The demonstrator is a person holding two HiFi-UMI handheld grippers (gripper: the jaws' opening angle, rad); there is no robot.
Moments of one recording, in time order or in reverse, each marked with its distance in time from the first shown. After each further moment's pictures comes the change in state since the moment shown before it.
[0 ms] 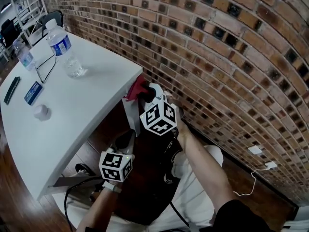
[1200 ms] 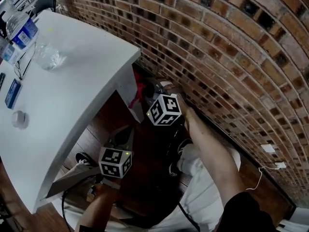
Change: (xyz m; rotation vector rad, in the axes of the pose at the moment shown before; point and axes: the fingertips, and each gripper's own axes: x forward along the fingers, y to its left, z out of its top) left arm 0.057 0.041 -0.086 -0.024 0.184 0.035; right arm 0.092 0.064 -0.102 -0.230 -0.078 0.230
